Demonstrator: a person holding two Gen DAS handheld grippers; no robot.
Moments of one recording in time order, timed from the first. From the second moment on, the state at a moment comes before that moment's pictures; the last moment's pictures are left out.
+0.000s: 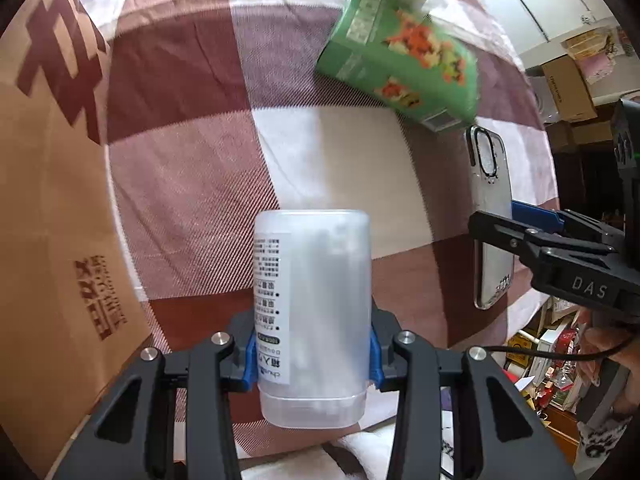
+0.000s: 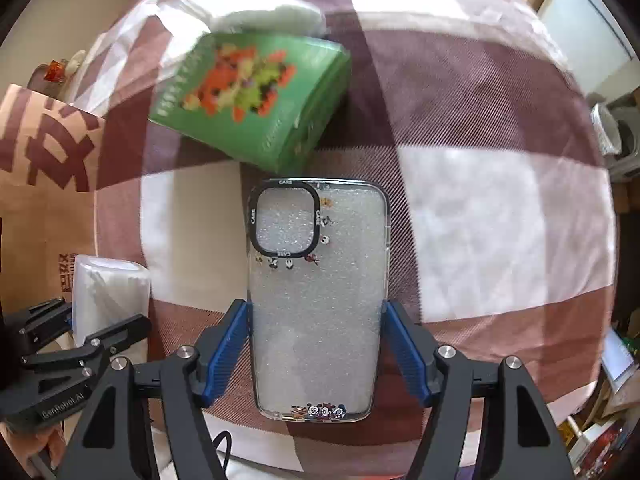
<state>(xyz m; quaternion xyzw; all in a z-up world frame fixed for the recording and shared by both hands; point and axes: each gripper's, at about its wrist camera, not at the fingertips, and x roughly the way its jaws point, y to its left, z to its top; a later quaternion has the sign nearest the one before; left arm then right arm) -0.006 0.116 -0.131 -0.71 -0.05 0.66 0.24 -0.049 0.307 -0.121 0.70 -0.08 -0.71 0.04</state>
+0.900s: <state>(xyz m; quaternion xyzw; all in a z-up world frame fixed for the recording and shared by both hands) -0.016 0.062 -0.001 -0.63 -0.10 0.75 0.19 -0.085 0.195 -0.025 0.62 -0.04 -0.77 0.14</state>
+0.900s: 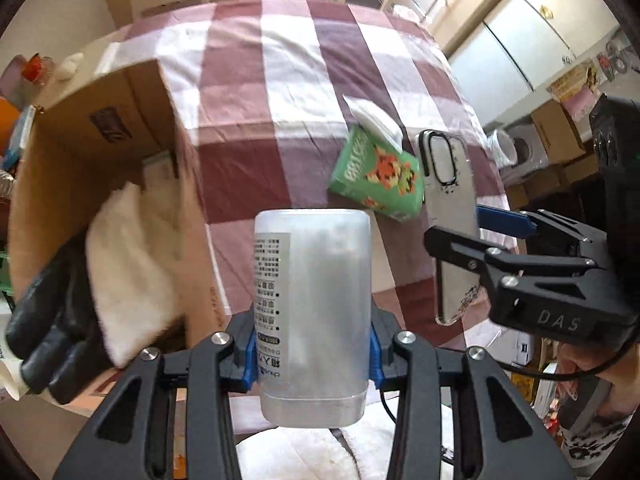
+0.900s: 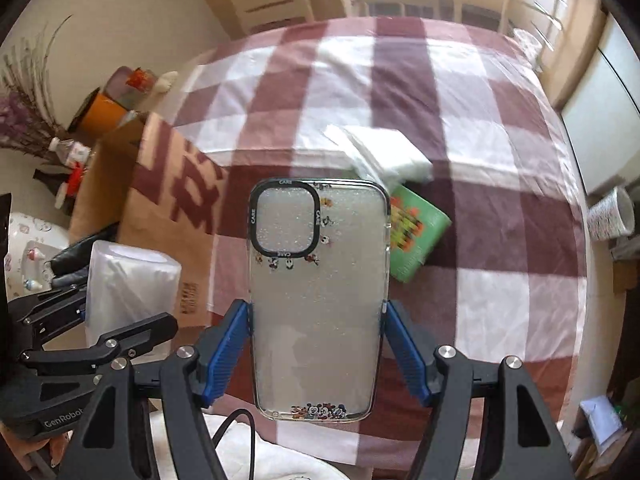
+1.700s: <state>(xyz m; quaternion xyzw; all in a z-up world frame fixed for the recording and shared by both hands) -0.015 -0.044 0.040 -0.58 -0.19 0.79 0.09 -0.124 0.081 0.043 0.57 0.05 -0.78 0.26</state>
